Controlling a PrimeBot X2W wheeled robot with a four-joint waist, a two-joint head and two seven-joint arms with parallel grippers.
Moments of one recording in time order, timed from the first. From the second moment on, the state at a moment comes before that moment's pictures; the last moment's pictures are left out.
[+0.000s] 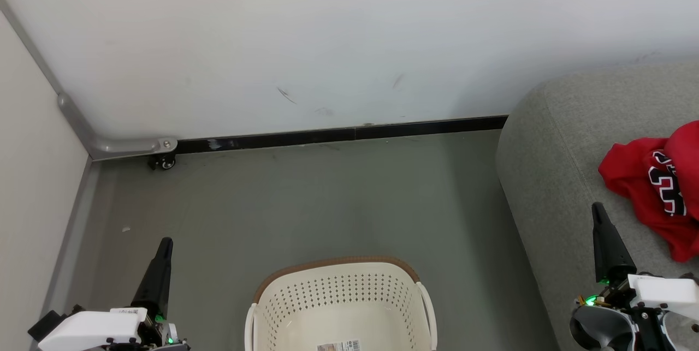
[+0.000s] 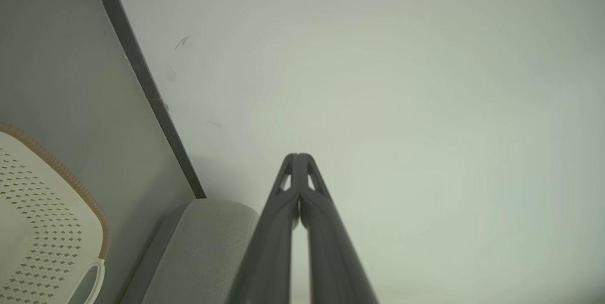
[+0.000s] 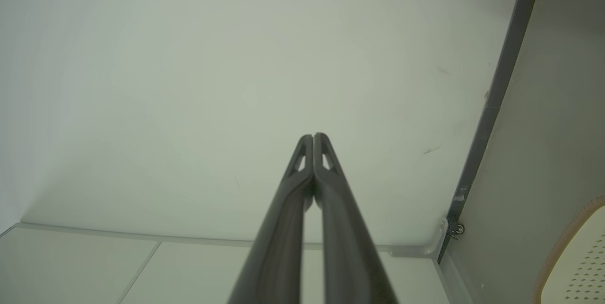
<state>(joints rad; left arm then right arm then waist) -0.07 0.04 0.09 0.28 -1.60 -0.12 0.12 -0.06 -0.05 -0.12 0.27 1.62 0.13 0.09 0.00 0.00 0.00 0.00</state>
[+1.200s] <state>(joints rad) -0.07 0.04 0.09 0.28 -1.60 -0.12 0.12 -0.06 -0.05 -0.12 0.27 1.62 0.13 0.09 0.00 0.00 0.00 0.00</state>
